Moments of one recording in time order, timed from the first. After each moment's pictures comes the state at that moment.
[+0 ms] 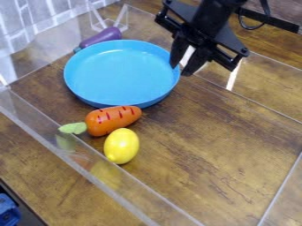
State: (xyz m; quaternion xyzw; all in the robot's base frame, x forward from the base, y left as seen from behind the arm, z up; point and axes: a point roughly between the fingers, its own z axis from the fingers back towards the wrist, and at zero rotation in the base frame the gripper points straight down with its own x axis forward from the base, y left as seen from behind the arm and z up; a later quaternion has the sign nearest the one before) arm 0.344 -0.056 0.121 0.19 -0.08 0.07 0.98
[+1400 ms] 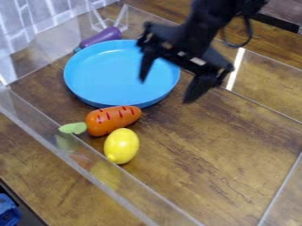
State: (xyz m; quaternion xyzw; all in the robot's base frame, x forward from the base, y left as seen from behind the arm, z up) arm 0.306 -0.051 0.111 0.18 -0.06 0.16 0.97
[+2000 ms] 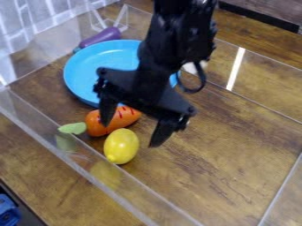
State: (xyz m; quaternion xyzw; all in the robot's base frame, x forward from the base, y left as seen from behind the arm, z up) arm 0.262 -0.045 0.071 0.14 -0.06 0.14 0.98
